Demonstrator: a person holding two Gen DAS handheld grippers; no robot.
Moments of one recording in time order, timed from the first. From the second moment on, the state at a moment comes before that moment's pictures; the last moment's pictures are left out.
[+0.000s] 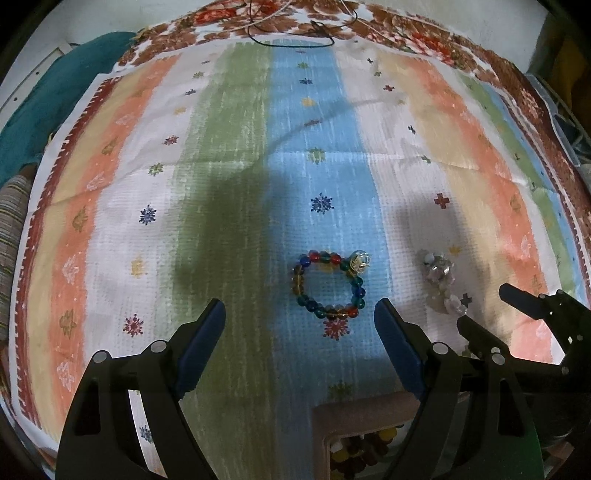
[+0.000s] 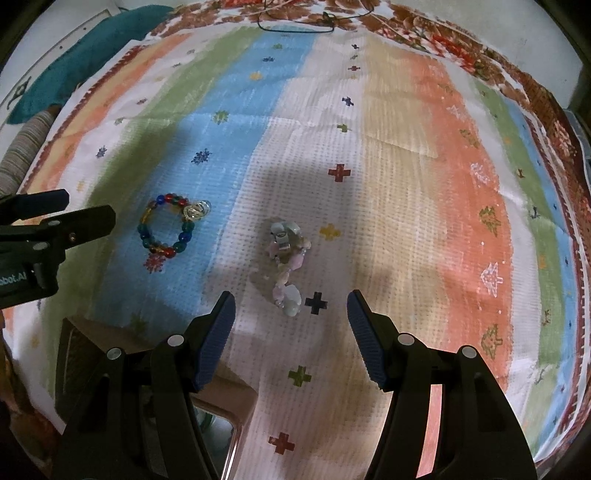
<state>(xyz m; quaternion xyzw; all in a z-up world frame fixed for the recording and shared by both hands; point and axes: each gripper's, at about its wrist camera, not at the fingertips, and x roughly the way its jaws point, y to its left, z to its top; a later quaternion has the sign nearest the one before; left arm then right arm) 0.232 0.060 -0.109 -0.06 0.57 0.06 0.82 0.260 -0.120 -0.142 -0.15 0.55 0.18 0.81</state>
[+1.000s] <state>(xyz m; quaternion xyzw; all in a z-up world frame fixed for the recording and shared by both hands) 0.266 0.070 -0.162 -0.05 0.62 0.06 0.78 0.277 -0.117 -0.172 -0.13 0.58 0.18 0.78</state>
